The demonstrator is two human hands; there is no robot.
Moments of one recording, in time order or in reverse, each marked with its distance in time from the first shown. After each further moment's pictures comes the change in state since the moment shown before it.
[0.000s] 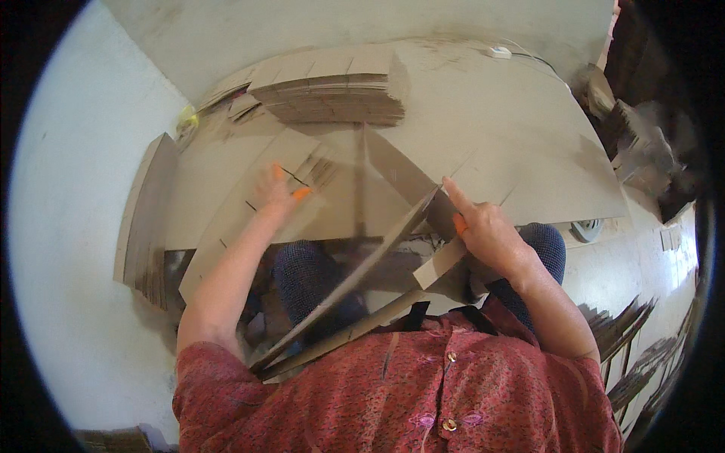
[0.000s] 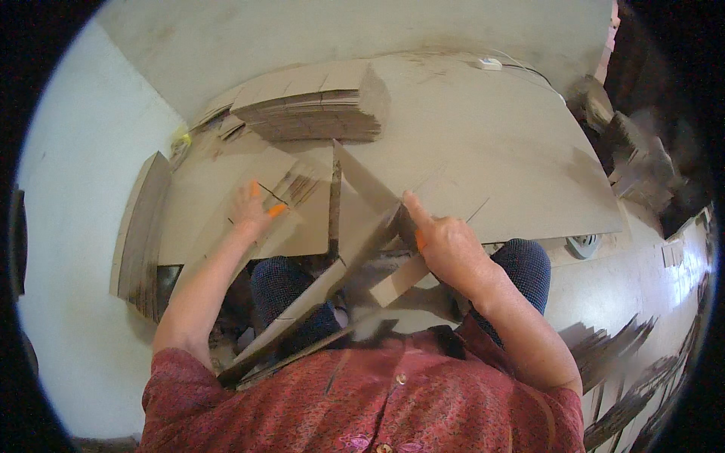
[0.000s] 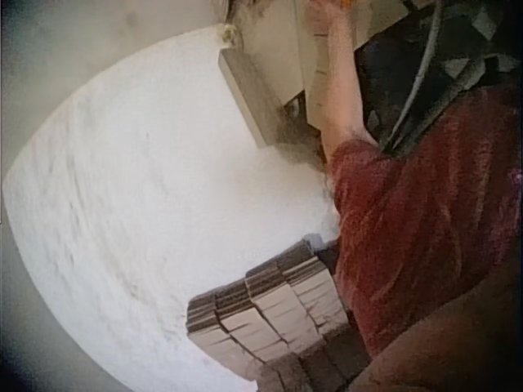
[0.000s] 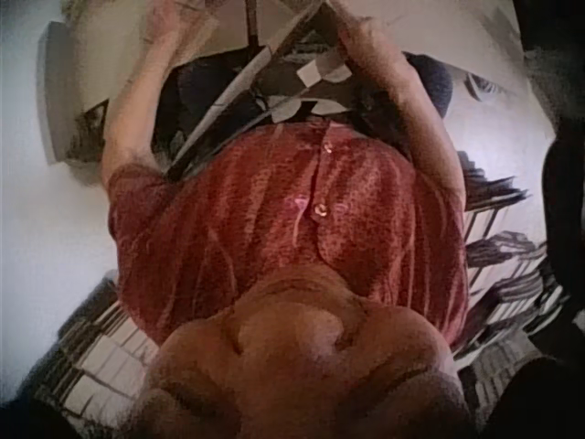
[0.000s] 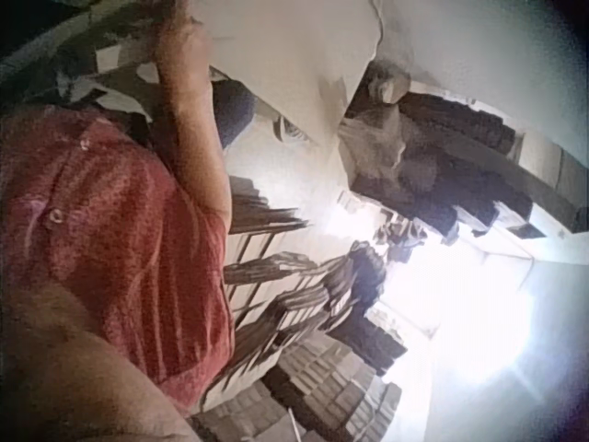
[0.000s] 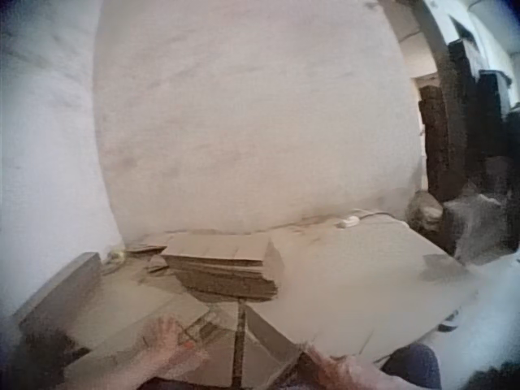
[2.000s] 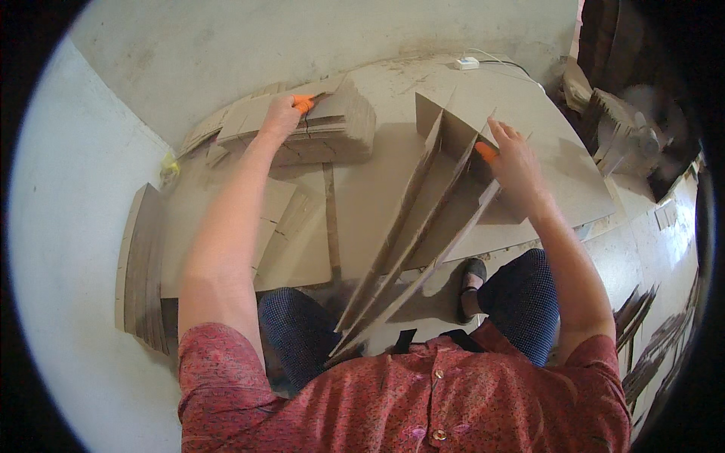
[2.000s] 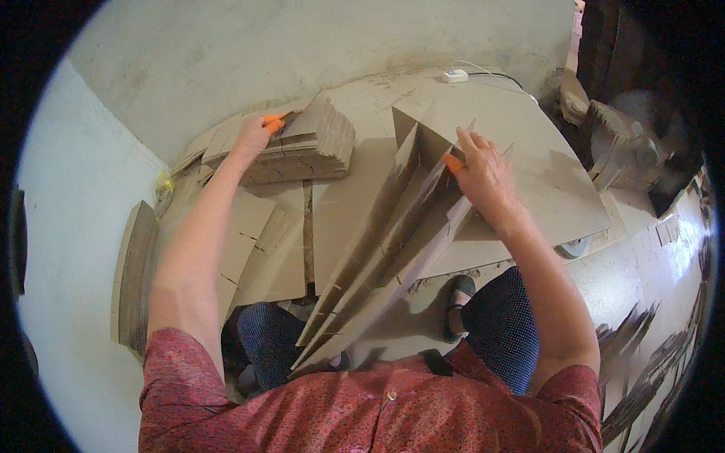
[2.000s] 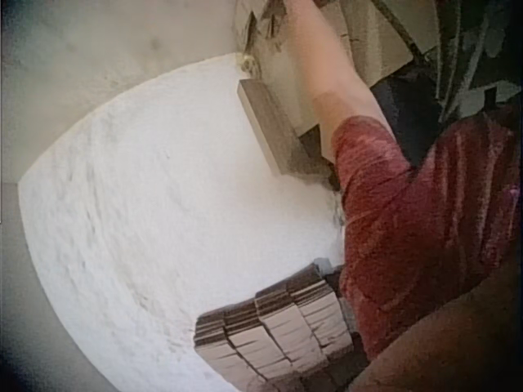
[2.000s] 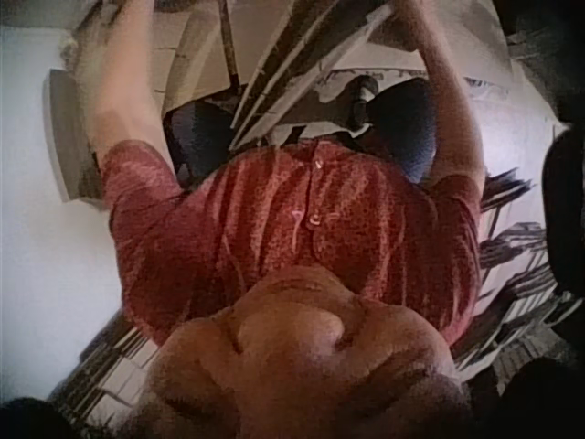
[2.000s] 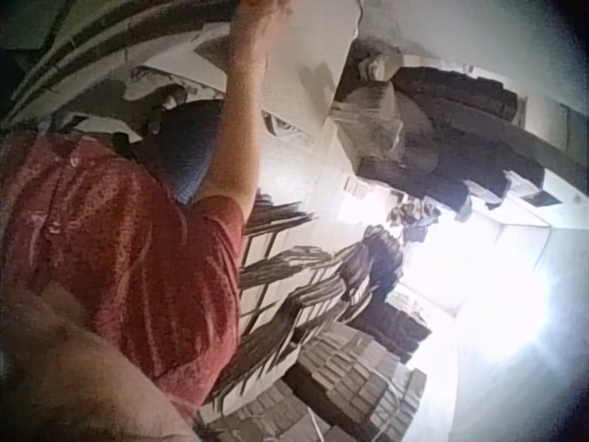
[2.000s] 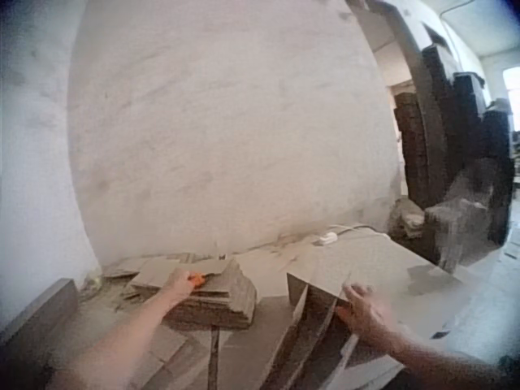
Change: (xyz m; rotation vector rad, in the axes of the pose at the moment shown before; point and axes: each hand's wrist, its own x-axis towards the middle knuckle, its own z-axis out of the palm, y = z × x) left_hand 0.202 0.127 -0.103 -0.801 0.022 0.345; right_hand 0.075 0.140 -0.064 -0.345 0.679 0.085
